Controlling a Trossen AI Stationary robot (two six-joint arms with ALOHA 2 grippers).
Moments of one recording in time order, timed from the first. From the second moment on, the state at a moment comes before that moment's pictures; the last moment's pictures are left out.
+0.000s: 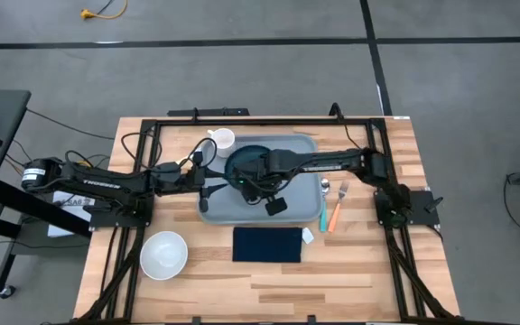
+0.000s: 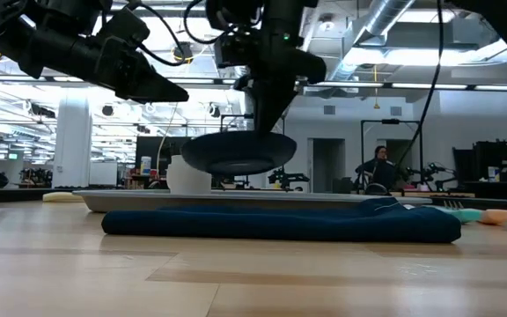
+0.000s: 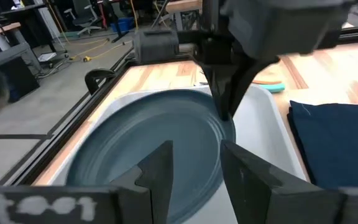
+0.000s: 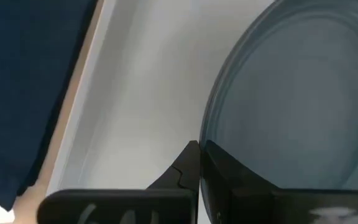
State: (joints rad) left arm 0.10 1.01 0.30 0.50 -0.11 0.15; right arm -0.02 2.17 1.99 -1.20 0.08 -0.51
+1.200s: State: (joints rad) left arm 0.10 1.01 0.30 0.51 -0.11 0.15; right arm -0.02 2.23 2.01 -1.12 -0.03 -0.63
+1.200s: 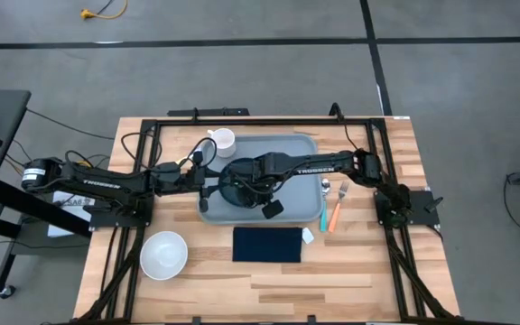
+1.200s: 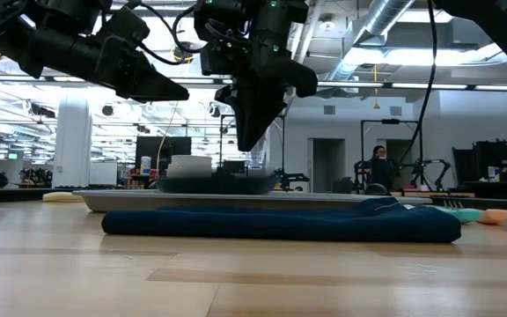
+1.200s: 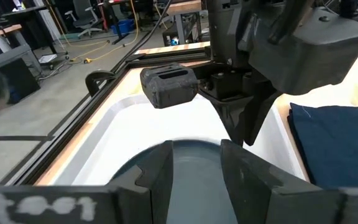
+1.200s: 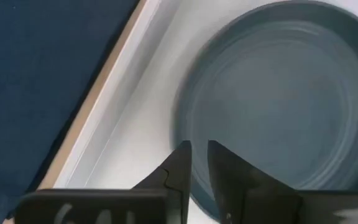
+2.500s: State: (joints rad) left arm 0.04 1.02 0.38 0.13 -0.17 -0.17; right arm -0.27 1.76 1.40 -0.96 -0.16 -0.18
